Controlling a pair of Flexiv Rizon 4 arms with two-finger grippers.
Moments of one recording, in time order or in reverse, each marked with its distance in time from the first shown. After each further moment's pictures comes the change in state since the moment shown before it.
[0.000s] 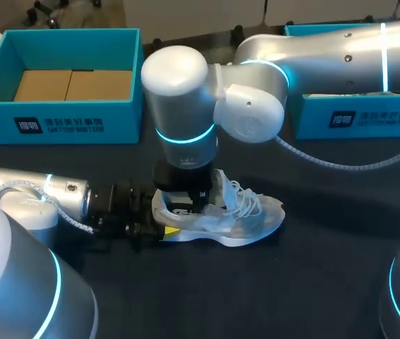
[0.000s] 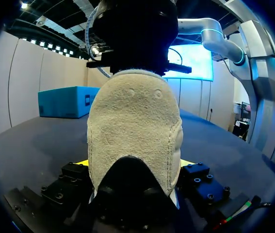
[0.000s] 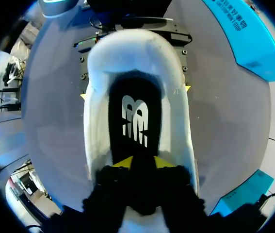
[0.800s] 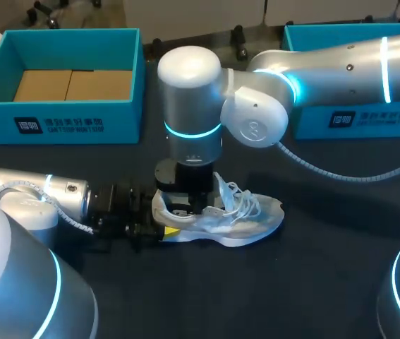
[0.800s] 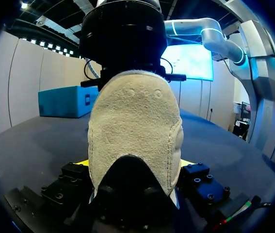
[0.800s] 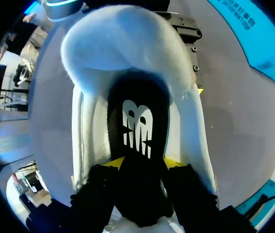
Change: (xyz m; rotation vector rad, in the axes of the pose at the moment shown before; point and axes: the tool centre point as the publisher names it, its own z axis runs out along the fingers) left arm 0.000 0.002 0.000 -0.001 0.000 0.000; right arm 0.008 0.009 0.023 -0.070 0.140 -0.015
